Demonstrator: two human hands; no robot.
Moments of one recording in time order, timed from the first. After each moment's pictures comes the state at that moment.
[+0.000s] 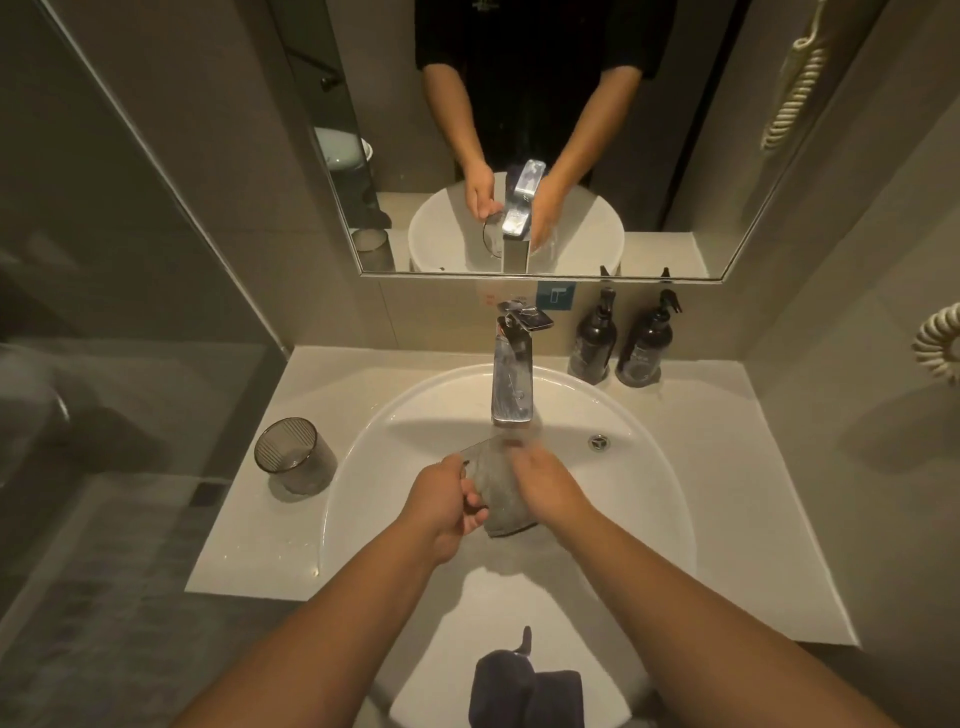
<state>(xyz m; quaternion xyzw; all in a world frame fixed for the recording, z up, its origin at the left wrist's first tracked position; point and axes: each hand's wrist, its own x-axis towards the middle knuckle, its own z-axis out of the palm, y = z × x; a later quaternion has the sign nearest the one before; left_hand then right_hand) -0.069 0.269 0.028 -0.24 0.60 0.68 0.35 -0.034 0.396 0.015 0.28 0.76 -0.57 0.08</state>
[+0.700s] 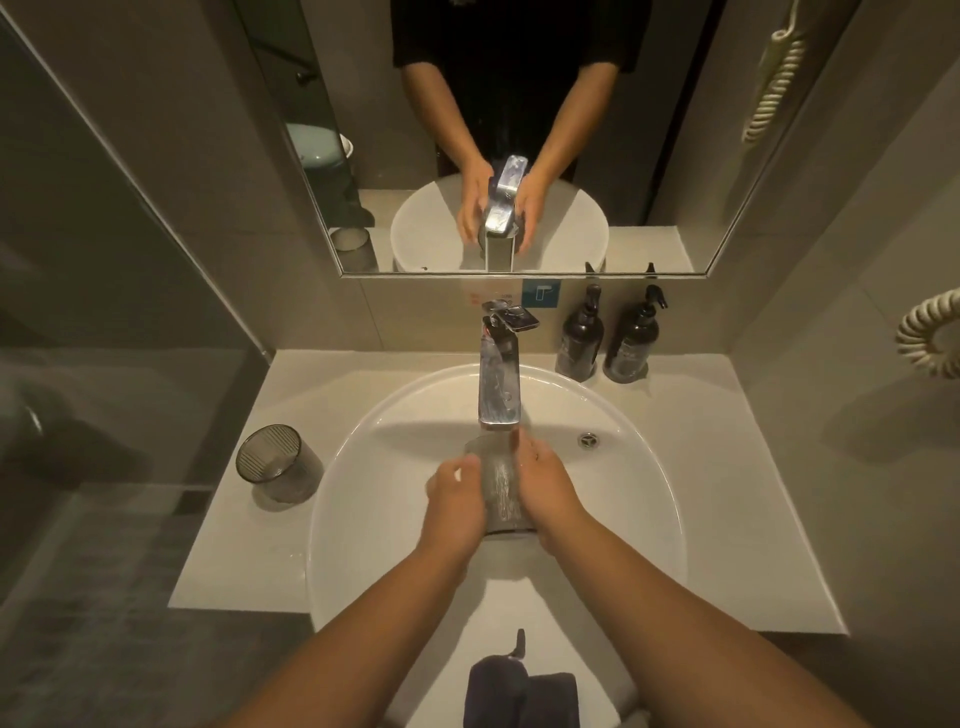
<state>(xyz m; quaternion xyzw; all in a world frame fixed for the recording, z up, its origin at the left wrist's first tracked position) -0.057 0.282 0.006 -0.11 0.78 0.56 0.26 -0.035 0.393 0.012 0.35 0.66 -0.66 0.03</state>
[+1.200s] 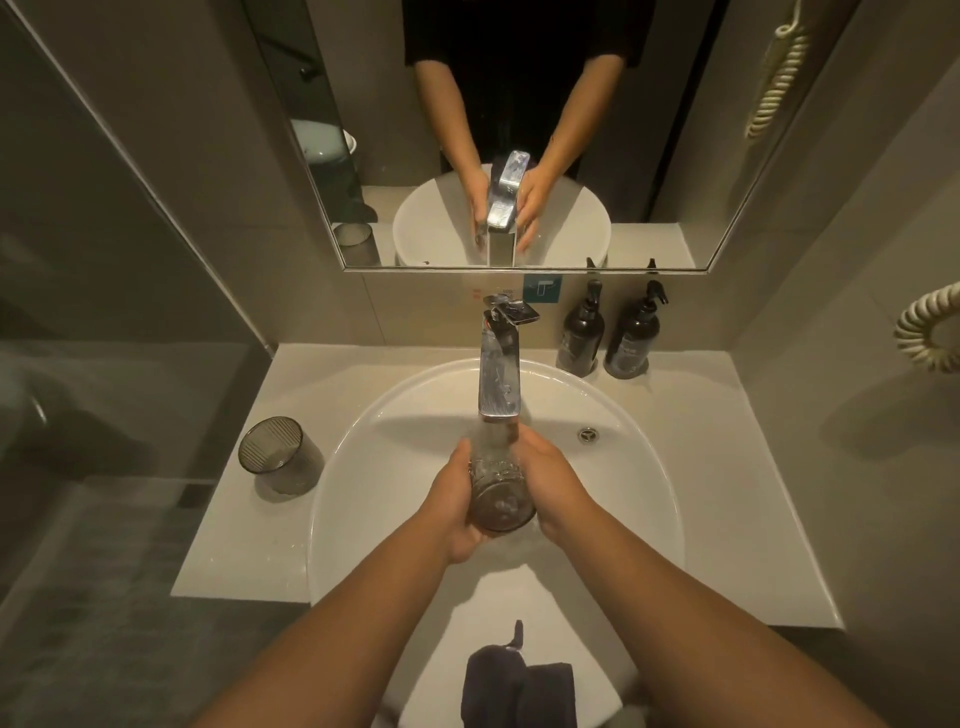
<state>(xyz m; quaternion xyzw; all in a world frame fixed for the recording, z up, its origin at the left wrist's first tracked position) -0.062 0.291 0.019 -0.22 0.56 0.68 0.41 -0.030 0.396 0.024 0.26 0.58 -0.77 0.04</state>
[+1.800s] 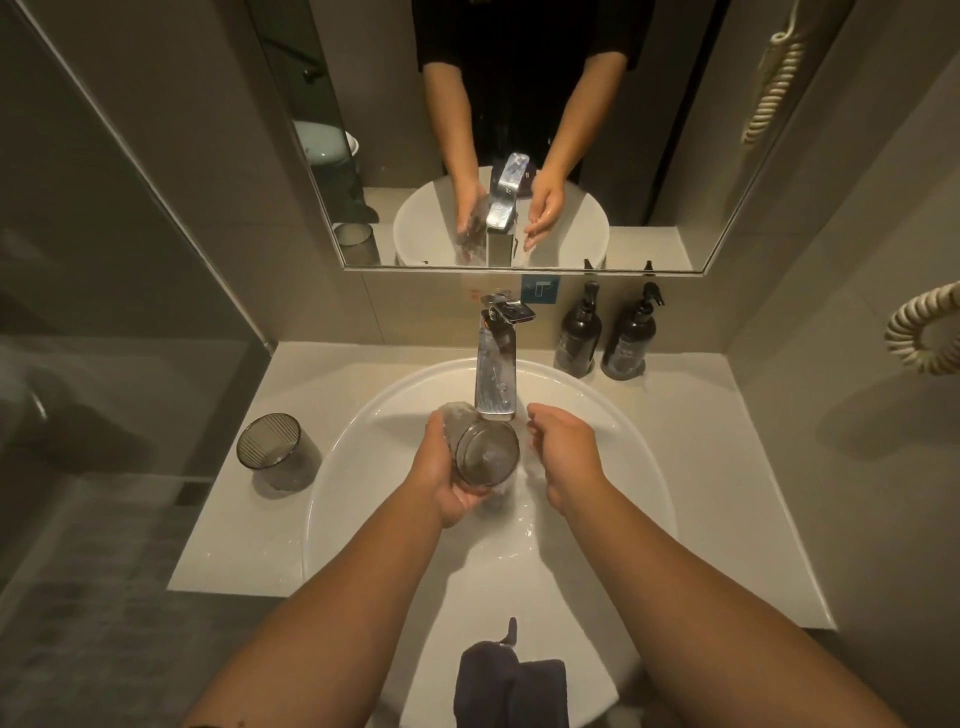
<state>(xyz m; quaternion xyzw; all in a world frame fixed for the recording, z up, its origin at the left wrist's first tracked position) -0.095 0.292 0.024 -0.24 0.52 0.71 0.41 -0.050 0.423 0.016 0.40 0.53 -0.74 -0.06</state>
